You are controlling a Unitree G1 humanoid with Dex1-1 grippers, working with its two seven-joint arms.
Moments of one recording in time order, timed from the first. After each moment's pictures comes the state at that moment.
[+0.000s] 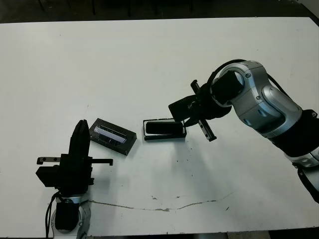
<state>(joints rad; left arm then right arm) 0.35 0.07 -0.03 -0.24 -0.07 -0.45 -0.03 -1.00 -0.65 0.74 -0.03 -0.33 0.42 1.52</state>
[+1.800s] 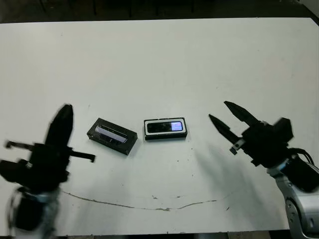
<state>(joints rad) 0.29 0.48 0.25 -0.58 -0.29 -0.12 -0.35 0.12 -0.41 -0.11 -0.41 0.20 0.04 0.64</state>
